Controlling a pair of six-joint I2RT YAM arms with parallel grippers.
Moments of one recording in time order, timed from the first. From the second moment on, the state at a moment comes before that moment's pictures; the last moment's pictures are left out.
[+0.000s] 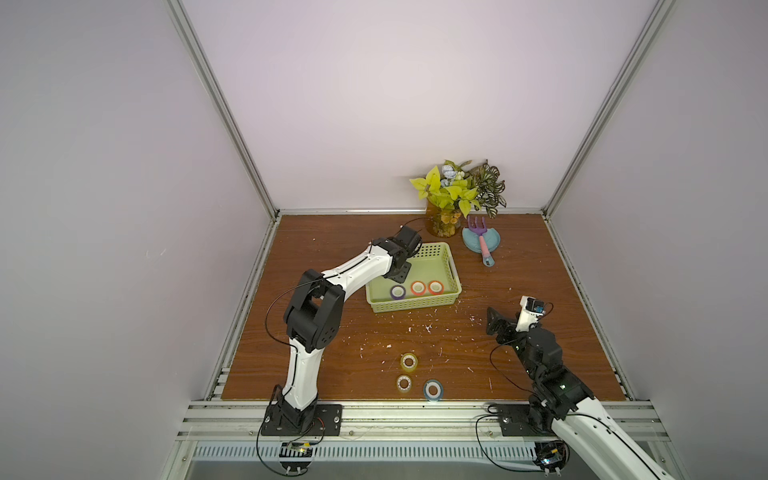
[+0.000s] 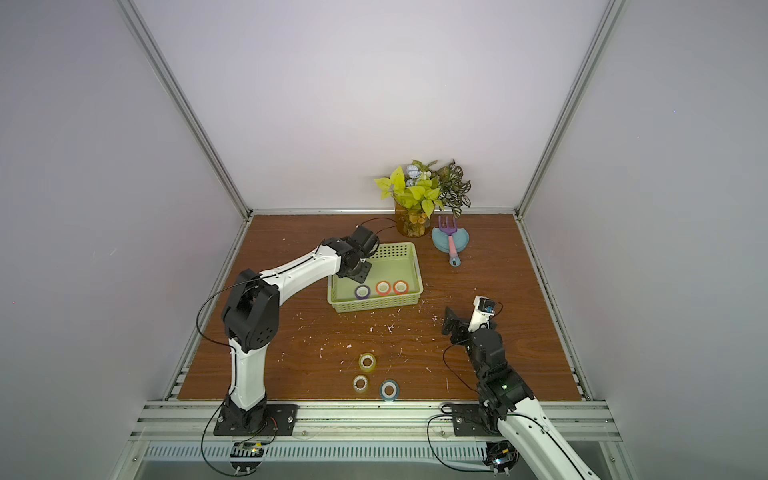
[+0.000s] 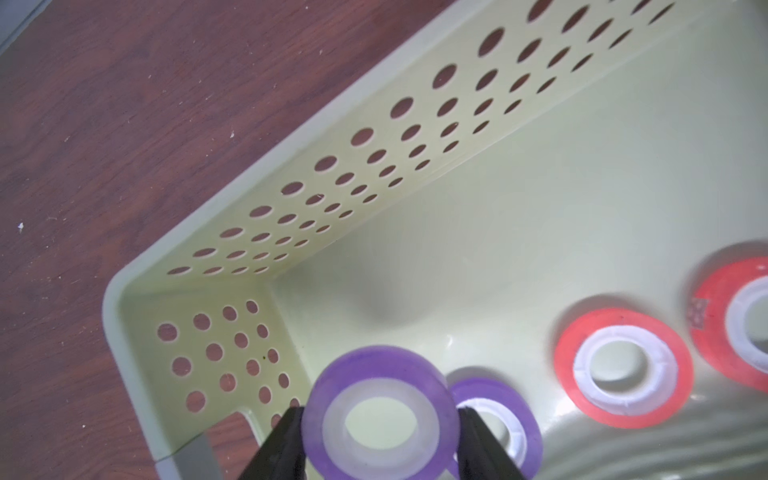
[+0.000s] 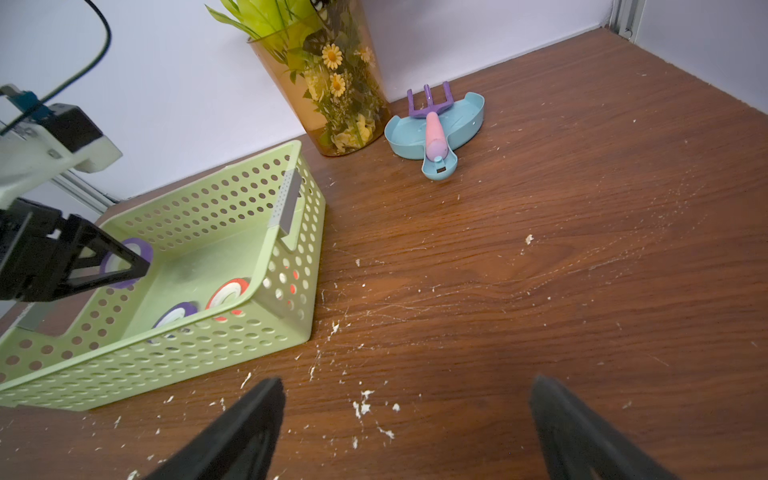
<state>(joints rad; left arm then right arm) -0.61 2.04 1.63 -0.78 -0.33 -0.17 0.45 0.39 0.10 -0.07 0.31 0.47</state>
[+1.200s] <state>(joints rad) -0.56 1.89 1.61 -0.69 -0.30 -0.20 0.45 0.40 0.10 -0.07 0.29 0.47</state>
